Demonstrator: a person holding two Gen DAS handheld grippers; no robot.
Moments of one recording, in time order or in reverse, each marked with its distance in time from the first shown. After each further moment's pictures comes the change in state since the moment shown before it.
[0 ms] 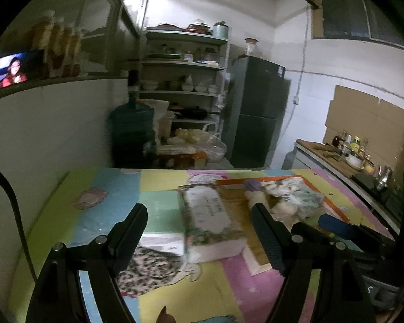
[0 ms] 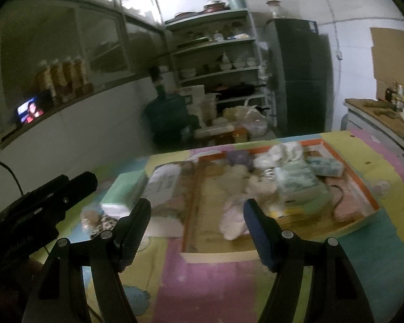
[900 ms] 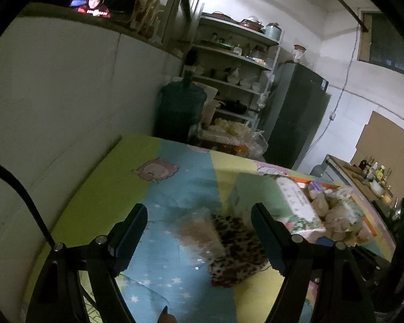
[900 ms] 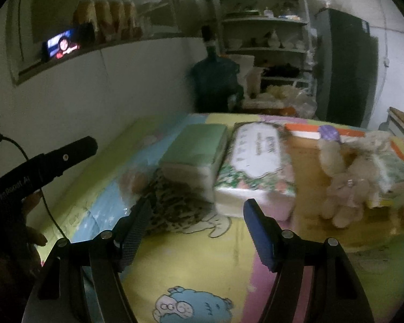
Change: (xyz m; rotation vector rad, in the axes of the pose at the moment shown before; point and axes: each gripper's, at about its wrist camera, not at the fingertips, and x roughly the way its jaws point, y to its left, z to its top) left arm -0.002 0.137 -0.029 -0.201 0.056 0.108; right arm 0.081 0.101 -0.034 -0.163 0.177 0.143
